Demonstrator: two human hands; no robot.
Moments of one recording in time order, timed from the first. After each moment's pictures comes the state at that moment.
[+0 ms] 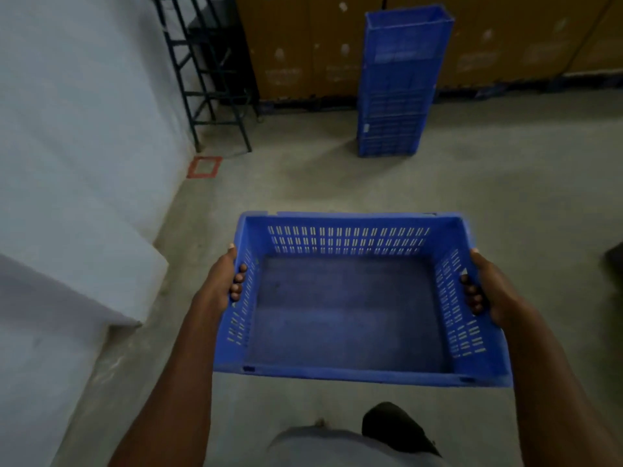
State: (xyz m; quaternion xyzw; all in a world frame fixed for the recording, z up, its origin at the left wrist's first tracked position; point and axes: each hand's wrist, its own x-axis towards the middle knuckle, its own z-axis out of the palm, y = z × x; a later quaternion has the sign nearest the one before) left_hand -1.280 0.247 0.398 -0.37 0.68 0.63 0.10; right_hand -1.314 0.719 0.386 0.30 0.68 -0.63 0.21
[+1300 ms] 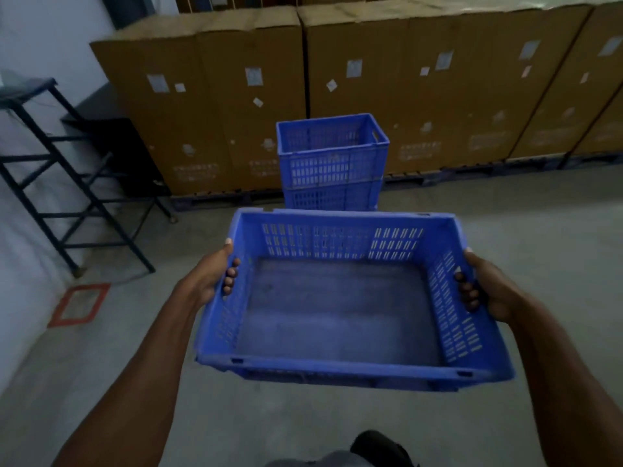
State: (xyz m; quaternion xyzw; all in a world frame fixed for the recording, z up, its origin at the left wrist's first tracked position) left_hand -2.291 0.466 0.450 -0.24 0.73 0.62 0.16; right_hand -2.262 0.962 0.437 0.29 0.68 -0.64 0.19
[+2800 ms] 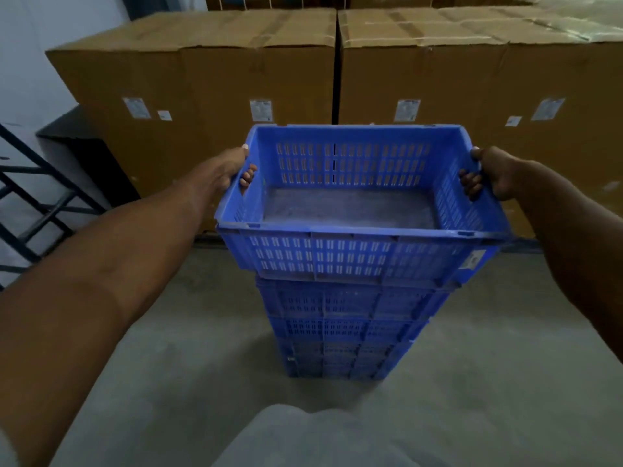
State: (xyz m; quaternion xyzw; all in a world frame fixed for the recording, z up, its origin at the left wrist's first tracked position) left_hand -3.107 0.472 0.541 -0.27 0.74 0.60 0.12; right_hand -3.136 0.960 0.563 0.23 0.69 -0.64 0.24
